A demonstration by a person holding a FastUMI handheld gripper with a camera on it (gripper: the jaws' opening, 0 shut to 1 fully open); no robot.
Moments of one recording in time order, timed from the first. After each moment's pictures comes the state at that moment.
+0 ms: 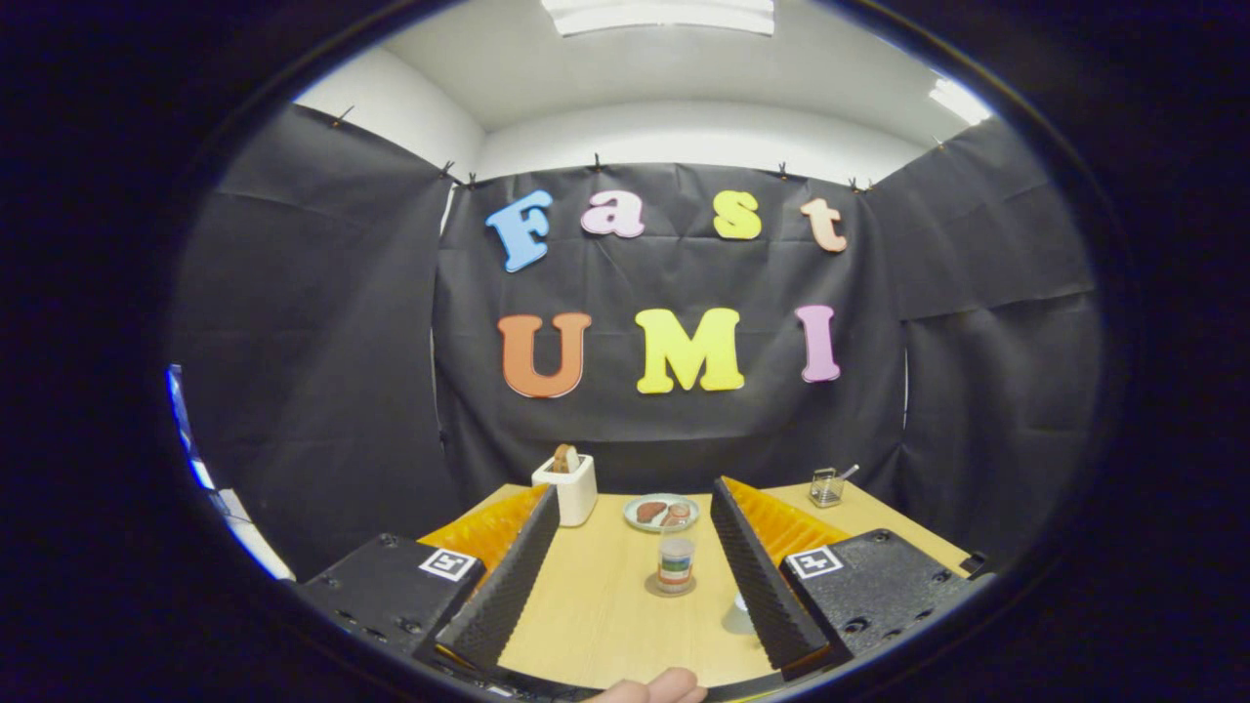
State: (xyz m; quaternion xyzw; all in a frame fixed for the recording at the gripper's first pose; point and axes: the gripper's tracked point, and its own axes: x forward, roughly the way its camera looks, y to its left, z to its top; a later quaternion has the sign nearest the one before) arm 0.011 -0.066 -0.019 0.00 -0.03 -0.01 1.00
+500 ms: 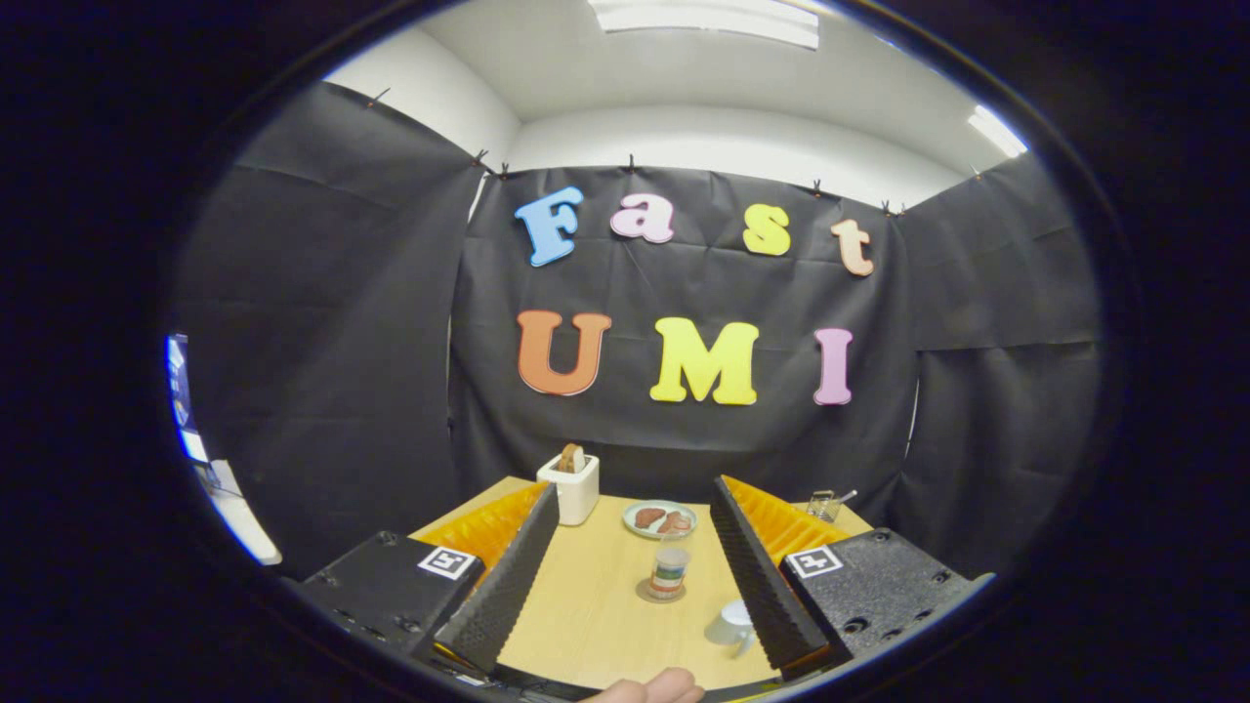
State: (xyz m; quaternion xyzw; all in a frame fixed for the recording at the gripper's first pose) arm 0.008 -0.050 0.003 -0.04 -0.03 0.01 1.00
